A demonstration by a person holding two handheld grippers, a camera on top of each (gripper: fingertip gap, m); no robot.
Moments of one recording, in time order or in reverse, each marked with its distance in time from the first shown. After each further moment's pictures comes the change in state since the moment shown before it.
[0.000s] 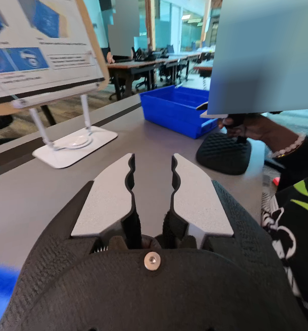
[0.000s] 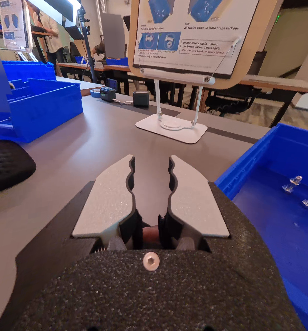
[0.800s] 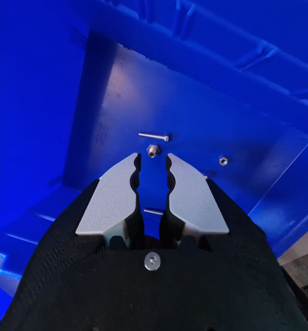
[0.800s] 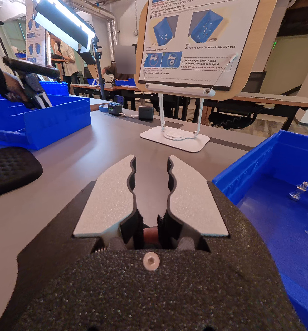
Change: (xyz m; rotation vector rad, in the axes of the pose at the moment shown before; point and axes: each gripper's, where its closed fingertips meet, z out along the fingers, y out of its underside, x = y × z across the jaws) left arm -0.263 0.152 -0.150 -1.249 -0.199 -0.160; right arm 0.000 0.000 -0.007 0.098 -0.038 0.019
